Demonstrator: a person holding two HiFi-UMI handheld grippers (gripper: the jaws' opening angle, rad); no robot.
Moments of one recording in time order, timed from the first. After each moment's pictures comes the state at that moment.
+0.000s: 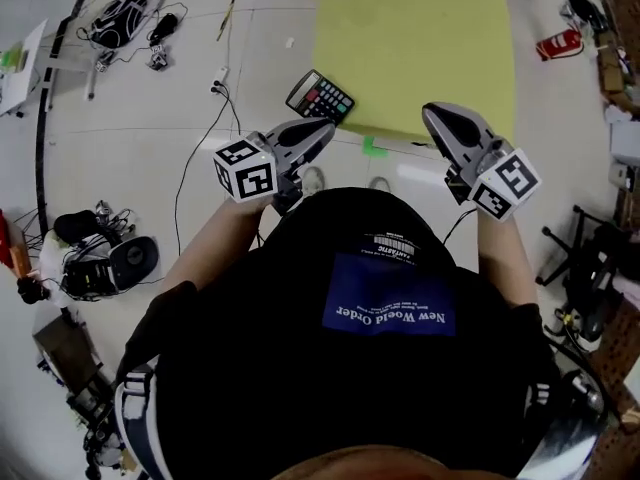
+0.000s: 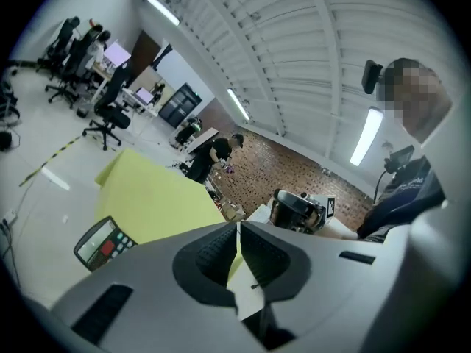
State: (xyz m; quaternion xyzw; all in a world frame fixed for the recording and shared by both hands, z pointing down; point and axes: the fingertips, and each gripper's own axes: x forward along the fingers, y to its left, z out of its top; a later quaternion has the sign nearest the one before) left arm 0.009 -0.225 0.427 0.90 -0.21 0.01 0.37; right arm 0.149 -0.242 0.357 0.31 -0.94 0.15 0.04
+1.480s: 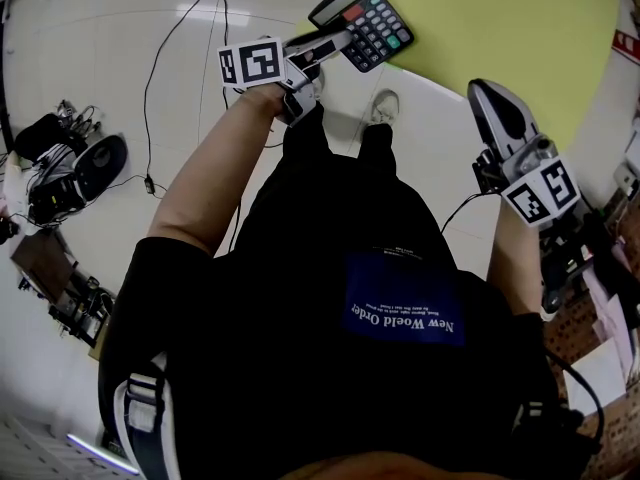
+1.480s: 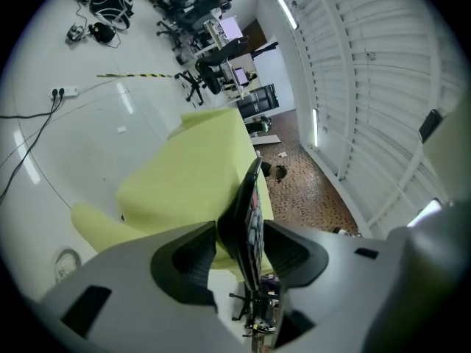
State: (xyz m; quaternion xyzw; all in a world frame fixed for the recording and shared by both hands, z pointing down) left arm -0.056 -0.306 0.675 0.72 -0.28 -0.04 0.63; right arm 0.111 -0.284 0.513 0.28 -0.91 0.29 0.11
